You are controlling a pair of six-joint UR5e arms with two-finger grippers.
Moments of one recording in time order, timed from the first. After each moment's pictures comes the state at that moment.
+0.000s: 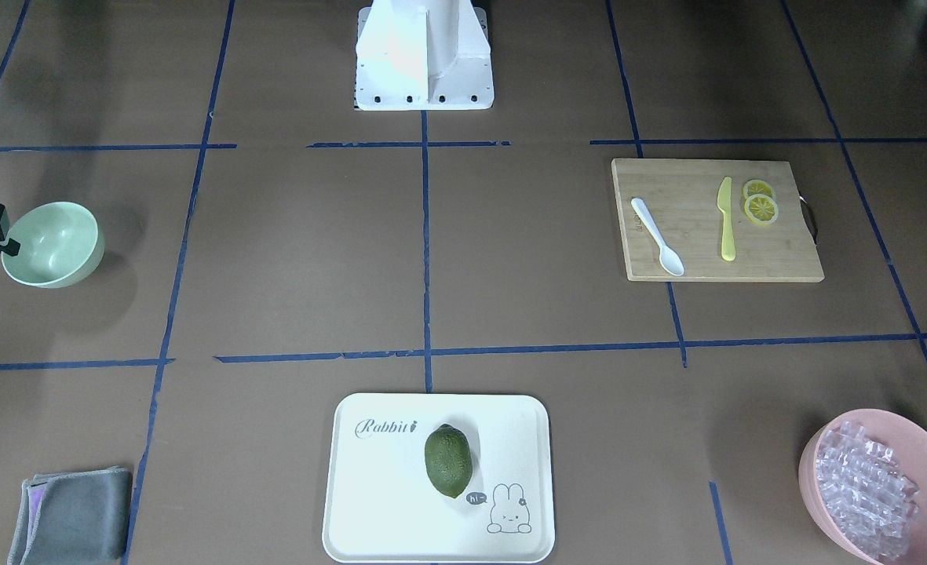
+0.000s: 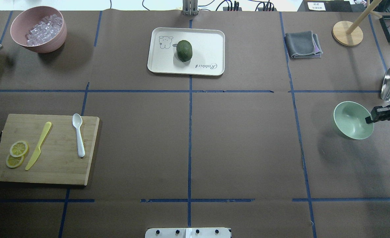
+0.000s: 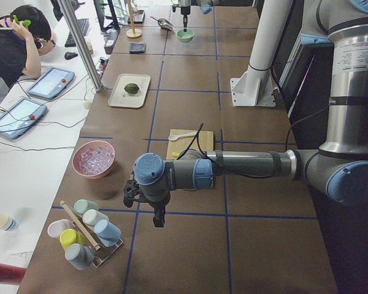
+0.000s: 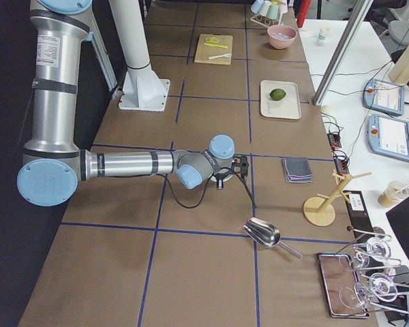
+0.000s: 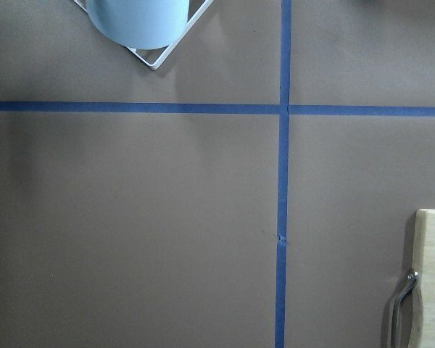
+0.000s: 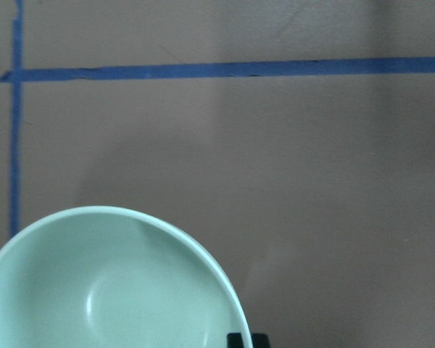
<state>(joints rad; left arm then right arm) -1.61 -1.54 -1.60 -1.53 -2.38 0.04 1.14 -1.69 1.71 -0.98 2.43 0.71</state>
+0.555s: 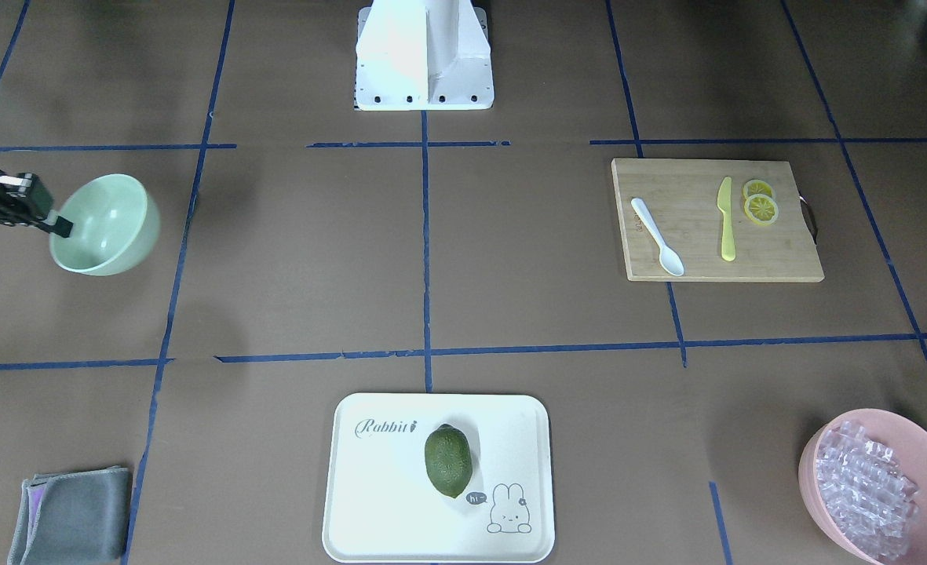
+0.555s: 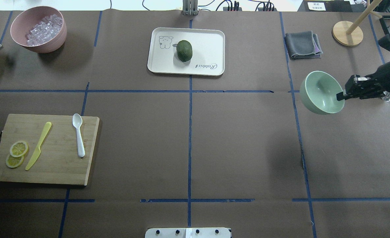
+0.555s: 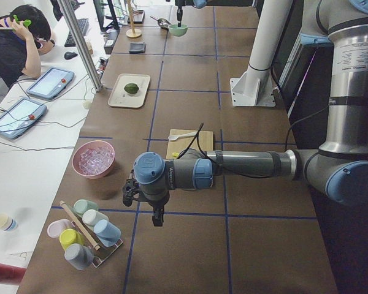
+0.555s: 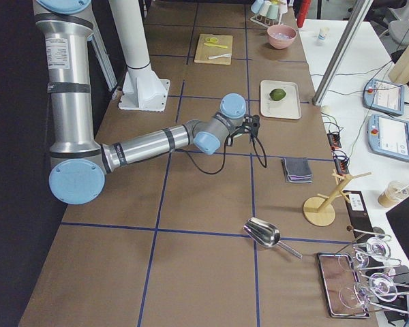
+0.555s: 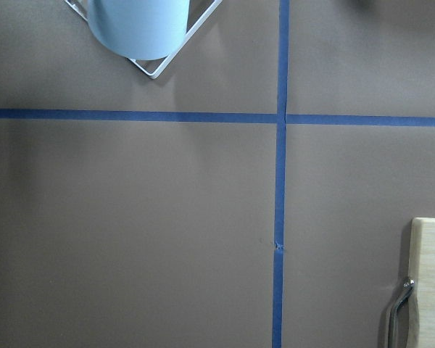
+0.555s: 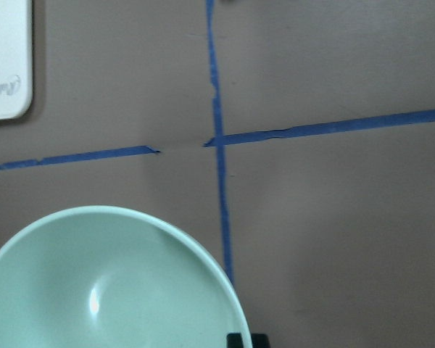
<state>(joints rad) -1.61 -1.54 -1.60 -1.53 -2.38 0.04 1.09 -1.49 1.82 -1.01 2.49 1.10</state>
